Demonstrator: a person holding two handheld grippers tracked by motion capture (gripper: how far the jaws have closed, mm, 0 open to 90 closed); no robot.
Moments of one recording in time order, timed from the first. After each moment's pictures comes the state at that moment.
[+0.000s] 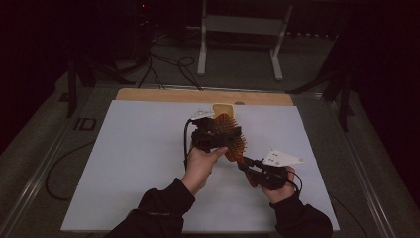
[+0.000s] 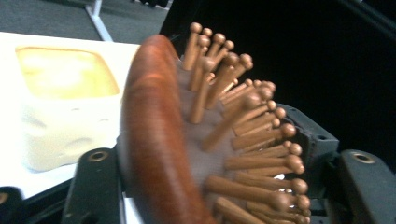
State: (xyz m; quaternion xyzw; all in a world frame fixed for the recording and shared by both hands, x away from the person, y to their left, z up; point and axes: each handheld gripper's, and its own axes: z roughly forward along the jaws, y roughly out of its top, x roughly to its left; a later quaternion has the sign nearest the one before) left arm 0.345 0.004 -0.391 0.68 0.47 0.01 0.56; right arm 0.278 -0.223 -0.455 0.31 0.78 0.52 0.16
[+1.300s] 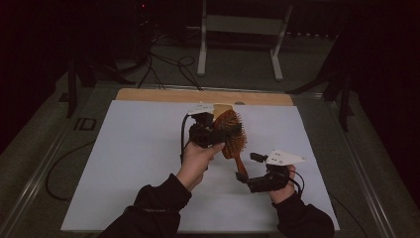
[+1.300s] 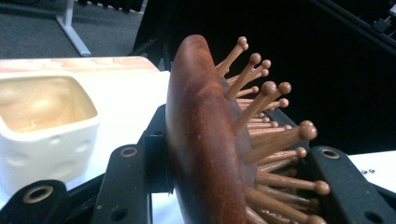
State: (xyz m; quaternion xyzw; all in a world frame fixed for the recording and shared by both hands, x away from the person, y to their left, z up) left arm 0.345 0.012 -0.365 0.71 0.41 0.02 0.58; right arm 0.280 -0.230 -0.459 0.30 0.78 0.53 0.13
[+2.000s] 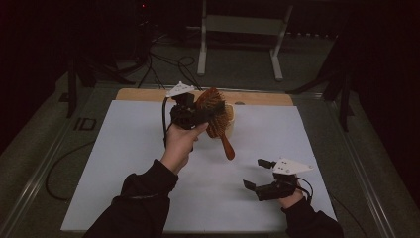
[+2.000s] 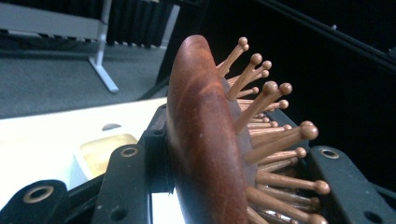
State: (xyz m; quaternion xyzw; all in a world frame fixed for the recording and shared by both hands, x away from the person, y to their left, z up) left arm 0.368 0.054 -0.330 0.68 0.41 0.08 0.60; right arm 0.266 -0.252 -0.471 0.29 0.80 0.51 0.14
